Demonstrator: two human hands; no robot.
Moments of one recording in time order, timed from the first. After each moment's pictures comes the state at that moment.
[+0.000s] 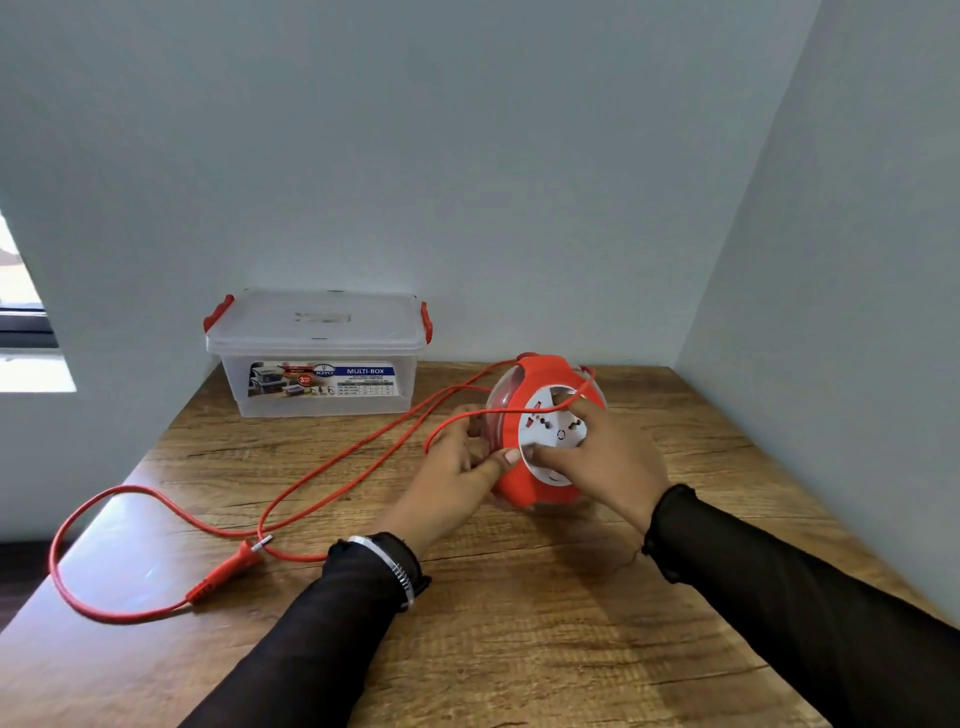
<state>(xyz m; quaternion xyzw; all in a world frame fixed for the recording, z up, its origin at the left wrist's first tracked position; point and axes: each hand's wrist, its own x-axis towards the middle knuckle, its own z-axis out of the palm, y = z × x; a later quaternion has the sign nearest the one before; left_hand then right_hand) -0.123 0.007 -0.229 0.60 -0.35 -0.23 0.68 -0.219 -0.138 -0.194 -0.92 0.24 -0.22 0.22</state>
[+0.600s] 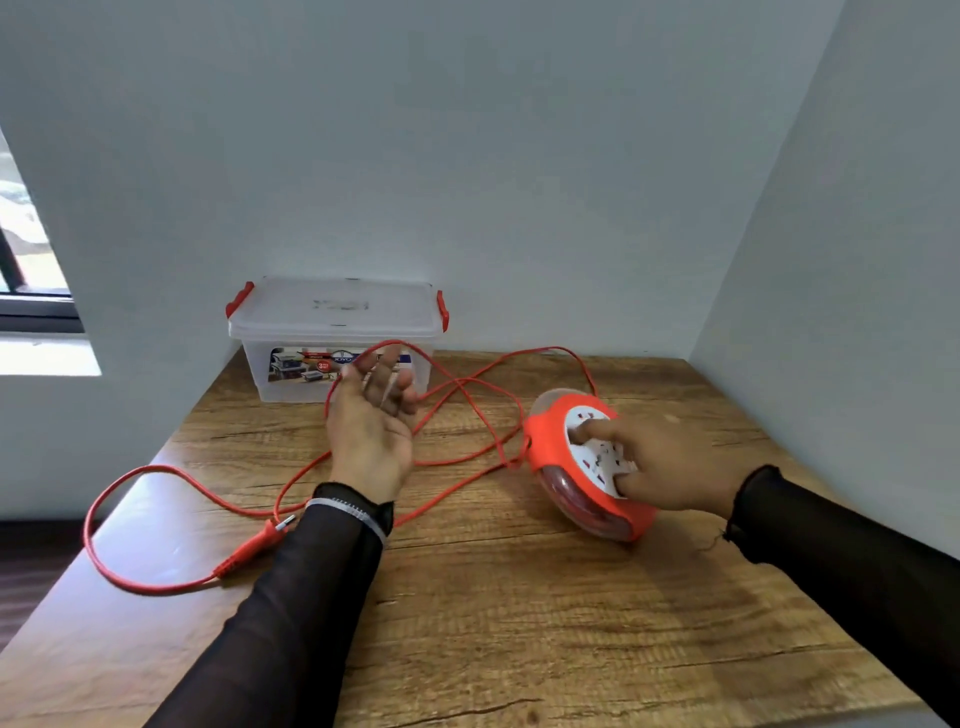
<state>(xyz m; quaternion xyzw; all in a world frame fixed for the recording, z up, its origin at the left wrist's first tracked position) -0.078 0.047 -0.200 0.24 0.00 -0.18 0.95 -0.244 -0.173 -0.179 -0.99 0.10 -0.03 0.04</state>
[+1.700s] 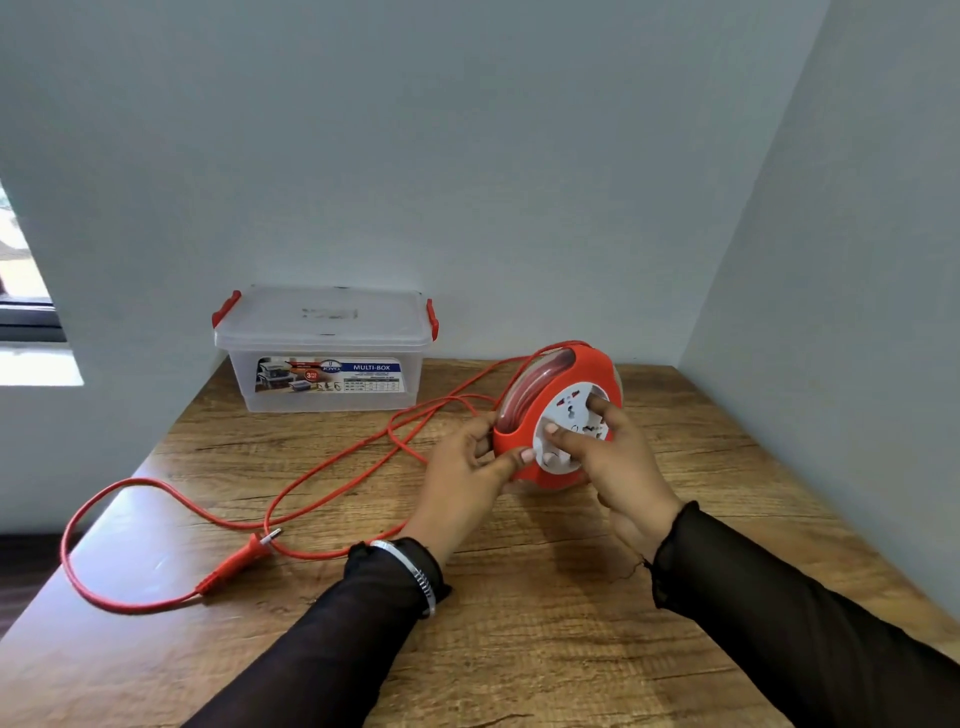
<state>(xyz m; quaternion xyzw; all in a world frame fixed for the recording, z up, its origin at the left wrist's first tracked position) -0.134 0.002 -0.233 0.58 -0.32 -0.20 0.72 -0.222 -0.119 -0.200 -0.66 0.26 -0.29 0.64</state>
